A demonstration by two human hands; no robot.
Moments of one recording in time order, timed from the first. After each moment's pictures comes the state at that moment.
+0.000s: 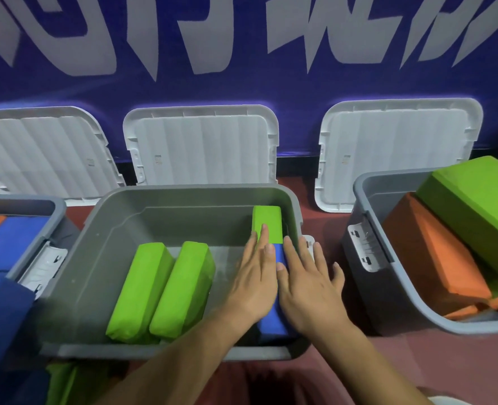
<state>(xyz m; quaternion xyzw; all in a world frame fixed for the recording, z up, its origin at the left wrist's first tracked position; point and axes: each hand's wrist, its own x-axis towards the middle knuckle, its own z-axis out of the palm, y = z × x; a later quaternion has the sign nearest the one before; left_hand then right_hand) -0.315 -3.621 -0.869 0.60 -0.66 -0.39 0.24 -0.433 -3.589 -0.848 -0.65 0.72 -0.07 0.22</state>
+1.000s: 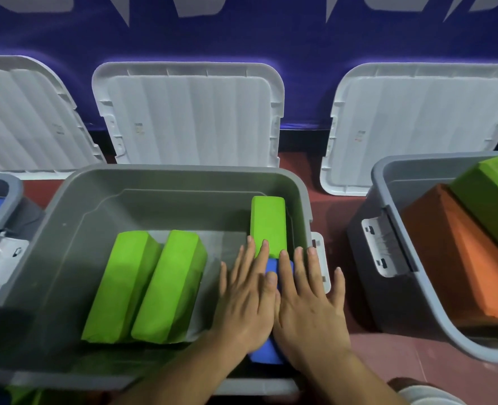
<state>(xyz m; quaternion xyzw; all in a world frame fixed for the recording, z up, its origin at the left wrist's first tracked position) -0.305 -3.624 -0.918 0.62 -0.72 -0.29 0.11 -0.430 -3.593 -0.916 -0.72 0.69 -0.02 0.06</state>
